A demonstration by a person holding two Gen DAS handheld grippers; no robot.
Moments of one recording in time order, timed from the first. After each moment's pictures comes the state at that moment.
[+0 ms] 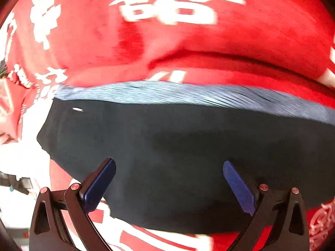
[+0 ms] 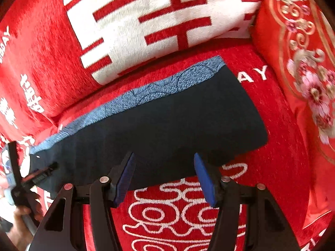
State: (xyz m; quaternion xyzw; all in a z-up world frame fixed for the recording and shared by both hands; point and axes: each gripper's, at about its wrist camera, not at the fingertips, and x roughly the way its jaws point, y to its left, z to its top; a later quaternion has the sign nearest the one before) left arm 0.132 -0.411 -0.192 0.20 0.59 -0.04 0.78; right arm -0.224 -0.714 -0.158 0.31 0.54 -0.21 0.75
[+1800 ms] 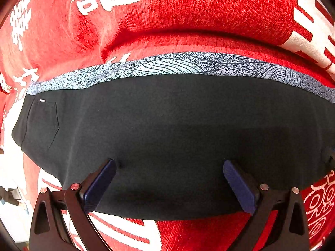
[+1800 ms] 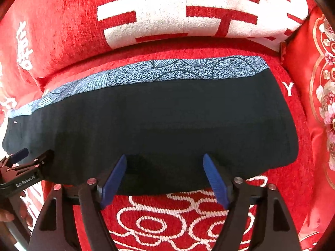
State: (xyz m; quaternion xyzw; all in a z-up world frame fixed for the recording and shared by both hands) left arm 0.076 -0.467 -0.216 0.19 0.61 -0.12 0.76; right arm -0.198 -0.683 -0.192 0.22 0.58 -0.18 0.76
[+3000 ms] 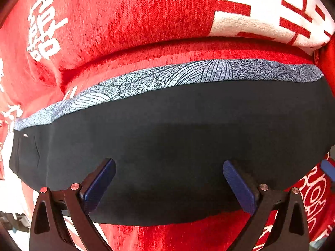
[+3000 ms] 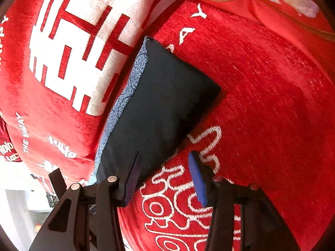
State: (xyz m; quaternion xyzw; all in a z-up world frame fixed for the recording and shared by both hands) left arm 0.051 -0.552 -0.219 0.24 0.59 -0.20 0.75; right arm -0.348 -0.775 -0.207 0.58 0.38 -0.17 0.69
